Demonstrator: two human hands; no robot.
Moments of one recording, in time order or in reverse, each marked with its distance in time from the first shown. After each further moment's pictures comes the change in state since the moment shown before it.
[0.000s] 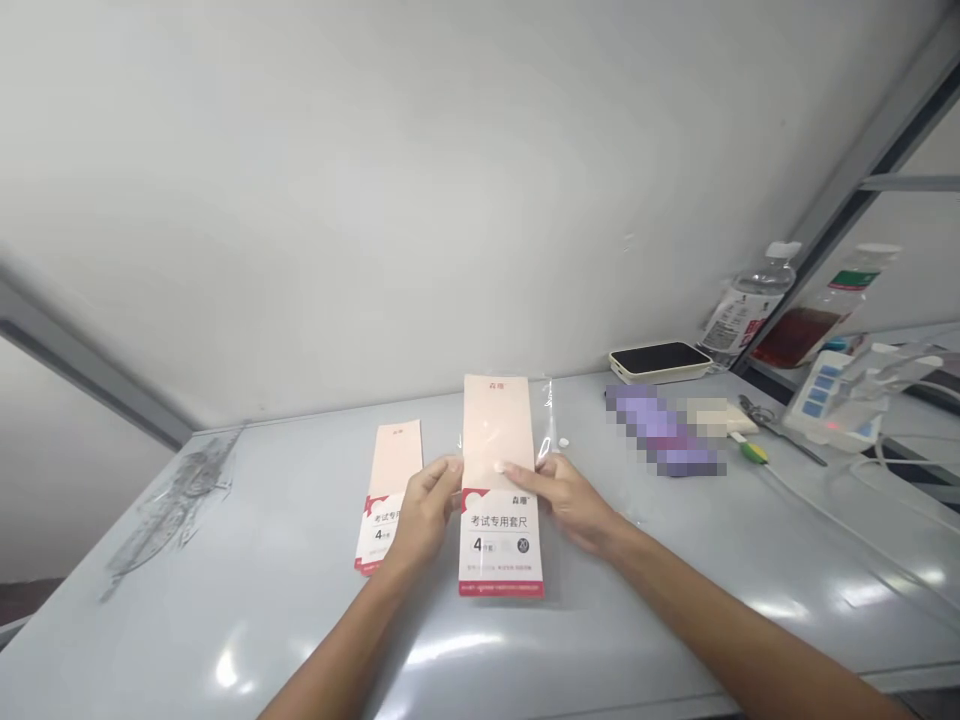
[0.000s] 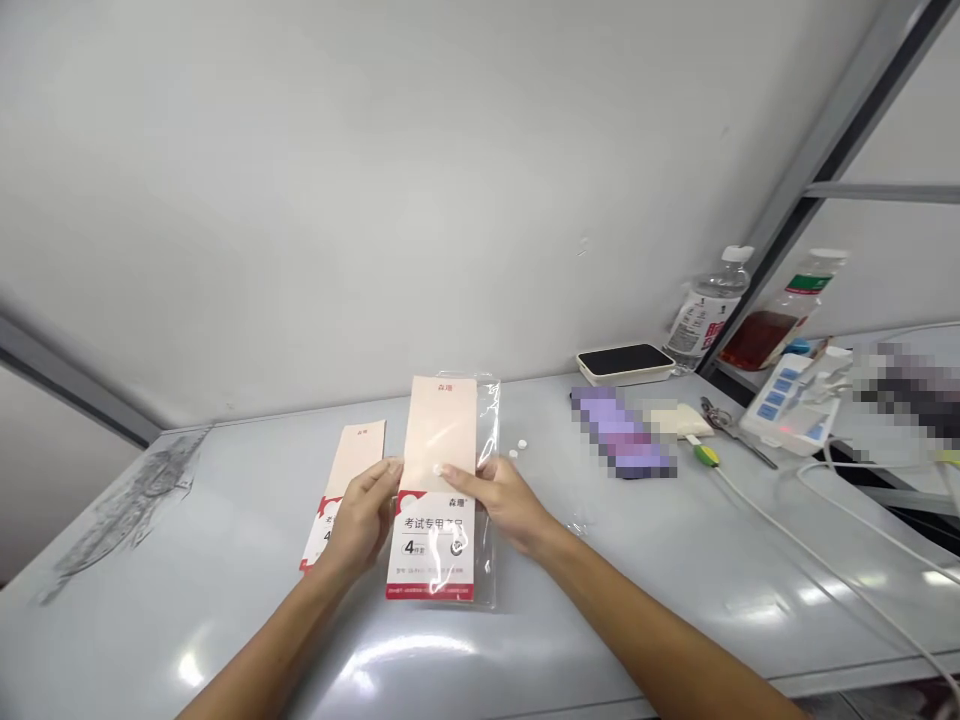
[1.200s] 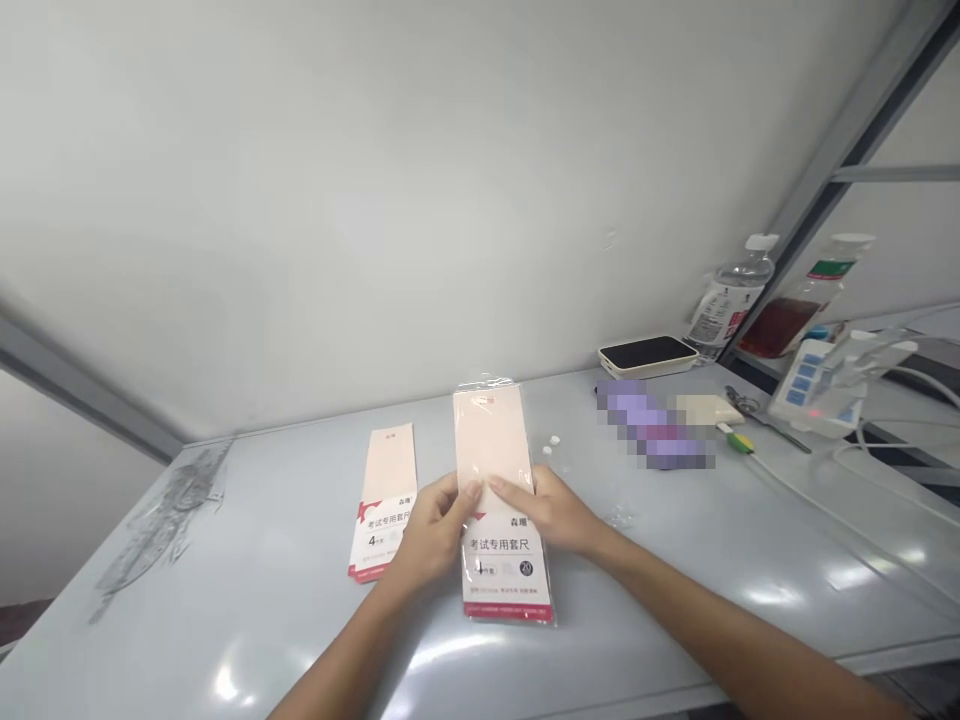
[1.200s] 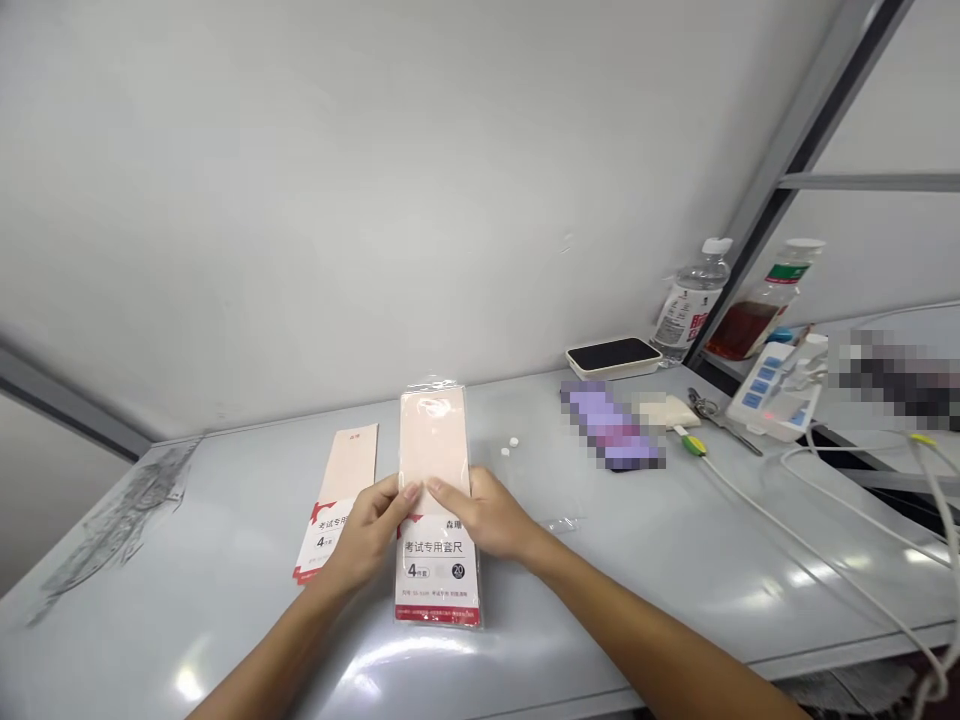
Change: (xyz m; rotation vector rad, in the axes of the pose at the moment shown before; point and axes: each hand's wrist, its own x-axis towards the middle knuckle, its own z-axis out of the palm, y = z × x) left_hand -0.003 -0.007 0.005 0.138 -0.153 -0.018; right_hand -0.003 0.008 0.003 -0.232 -0.010 -0.053
